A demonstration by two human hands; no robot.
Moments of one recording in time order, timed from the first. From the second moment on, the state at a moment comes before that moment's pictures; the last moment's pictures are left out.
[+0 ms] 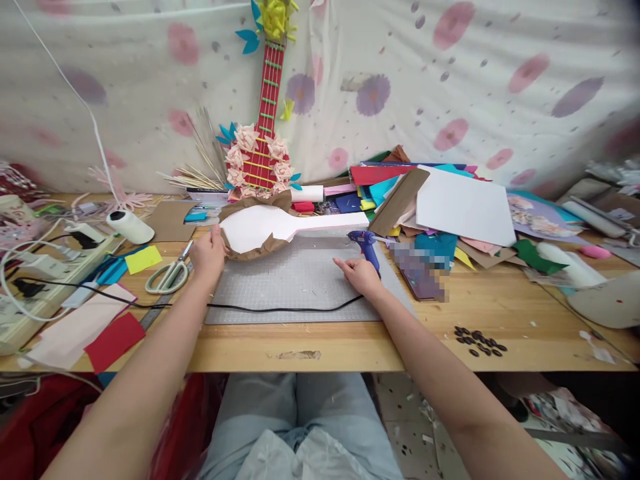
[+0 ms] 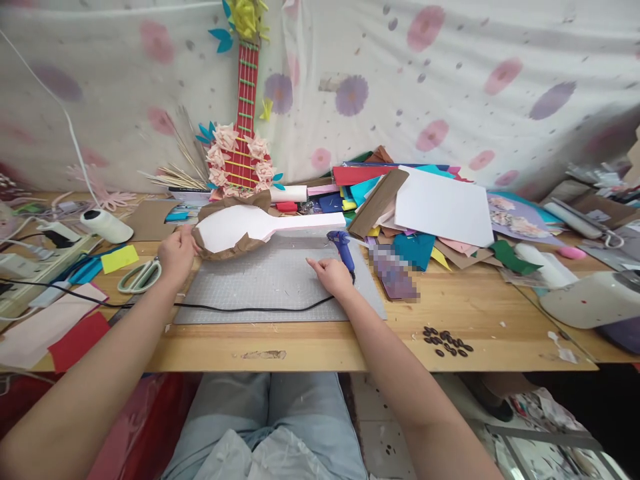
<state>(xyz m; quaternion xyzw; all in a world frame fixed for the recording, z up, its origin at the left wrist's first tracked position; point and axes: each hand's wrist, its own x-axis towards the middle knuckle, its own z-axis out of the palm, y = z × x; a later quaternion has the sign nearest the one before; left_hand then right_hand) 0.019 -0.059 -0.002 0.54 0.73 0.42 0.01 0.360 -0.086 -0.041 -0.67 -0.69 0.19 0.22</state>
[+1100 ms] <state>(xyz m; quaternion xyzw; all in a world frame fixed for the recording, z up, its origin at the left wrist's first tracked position) -0.004 -0.035 -0.019 0.61 0.68 0.41 0.01 0.352 -0.078 -0.046 -0.74 -0.66 0.05 0.11</state>
